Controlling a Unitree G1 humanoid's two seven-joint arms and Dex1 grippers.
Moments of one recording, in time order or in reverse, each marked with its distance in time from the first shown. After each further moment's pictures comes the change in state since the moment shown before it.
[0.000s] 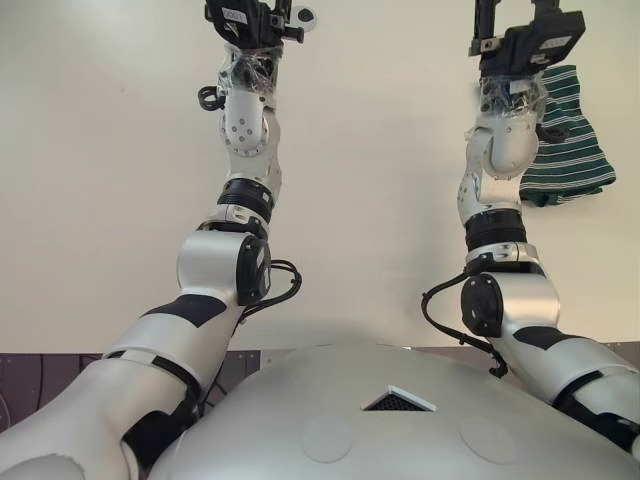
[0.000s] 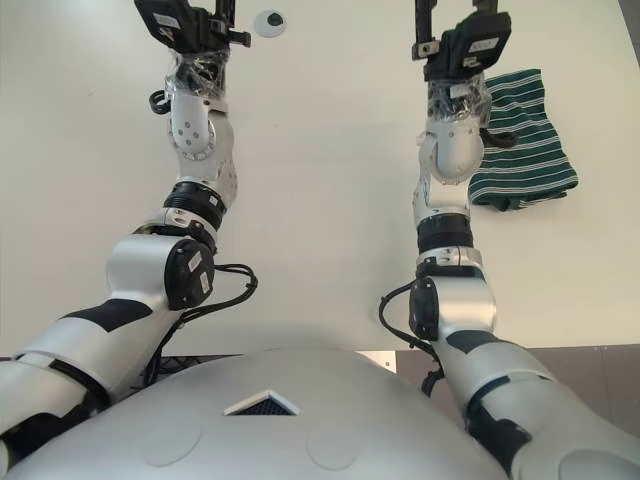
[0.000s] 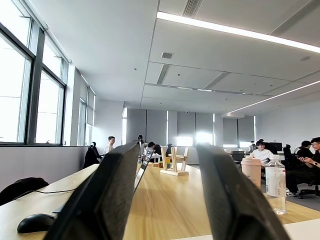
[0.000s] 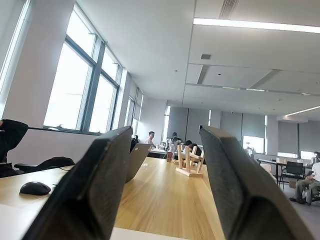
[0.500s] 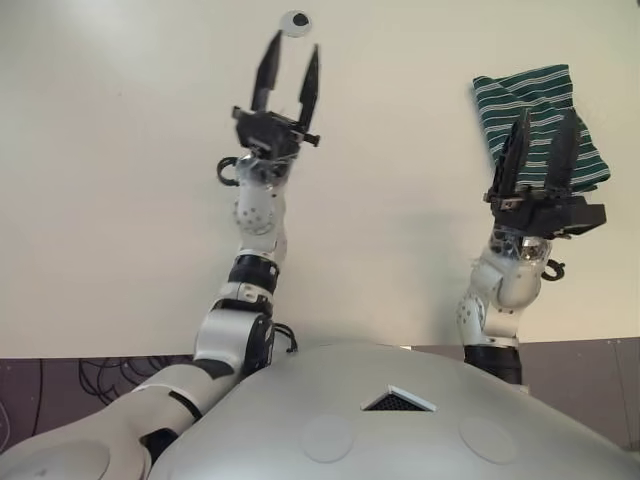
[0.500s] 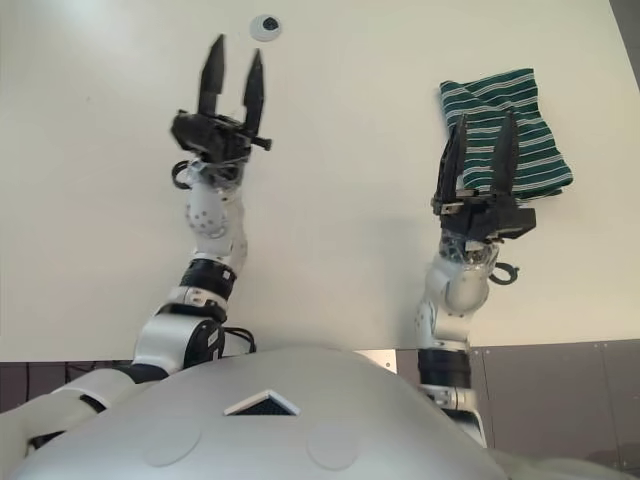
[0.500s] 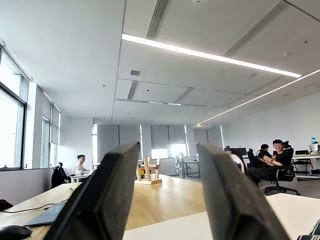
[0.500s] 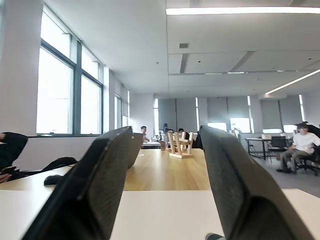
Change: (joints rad) left arm 0.571 -0.020 -0.225 -0.593 -0.061 -0.025 -0.164; right arm 0.783 0.044 0.153 -0.771 0.134 0.023 0.059
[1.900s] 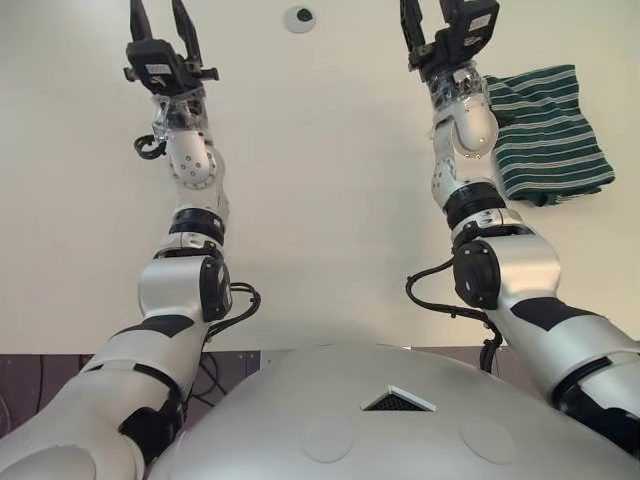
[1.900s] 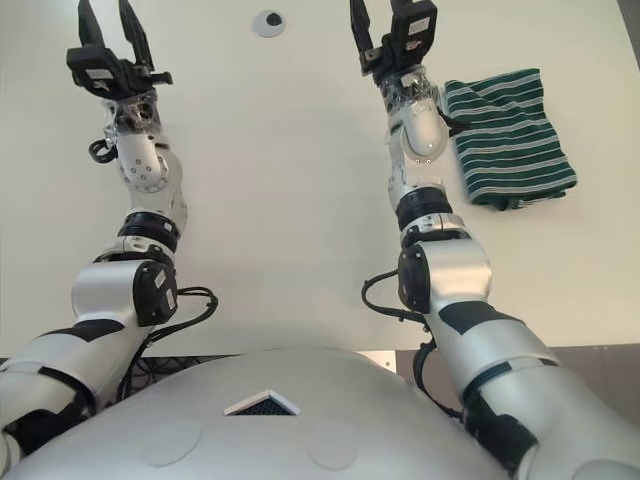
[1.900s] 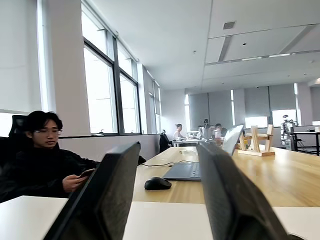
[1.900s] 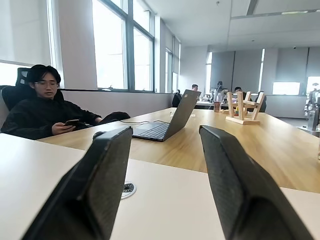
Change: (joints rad) left arm -0.398 0.244 0.252 0.588 0.134 -0.015 0.458; right arm -1.066 0.002 -0.148 1.294 -0.021 0.058 0.154
